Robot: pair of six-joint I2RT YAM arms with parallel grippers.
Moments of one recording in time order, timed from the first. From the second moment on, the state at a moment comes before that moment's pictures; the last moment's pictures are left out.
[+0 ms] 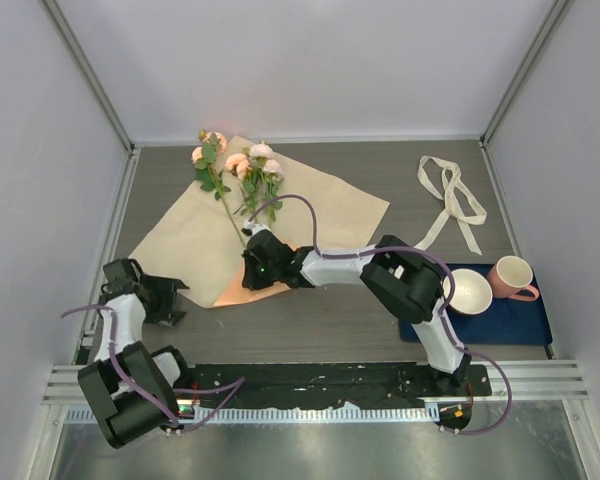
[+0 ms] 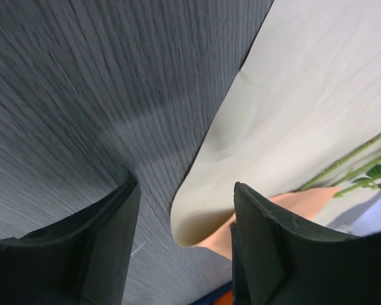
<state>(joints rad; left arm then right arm) 0.49 1.06 0.45 -0.59 0.25 -0.98 1.02 2.11 1.35 0.02 -0.04 0.64</state>
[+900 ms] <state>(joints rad) 0.23 0.78 0.25 -0.56 0.40 -1.34 1.01 2.12 1.35 0.04 -0.09 0.67</state>
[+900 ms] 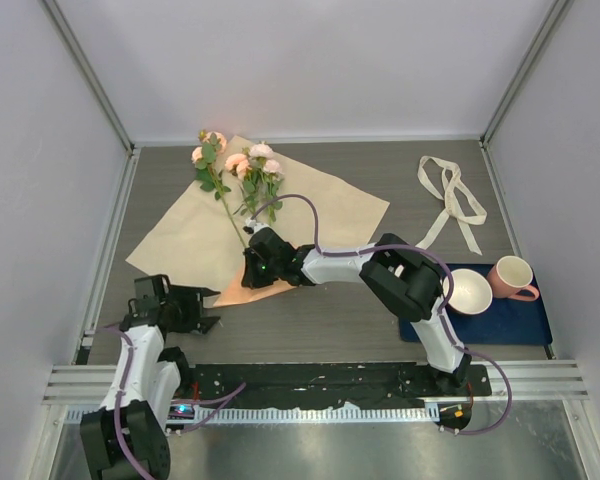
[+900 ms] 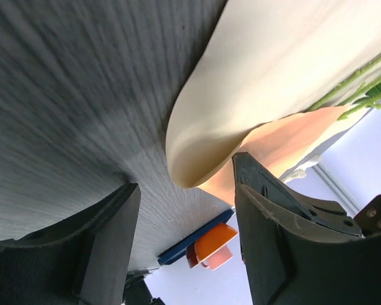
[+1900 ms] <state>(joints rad) -0.04 0.67 0.21 -0.46 0.10 -1.28 1.01 2.12 1.35 0.05 -0.09 0.70</state>
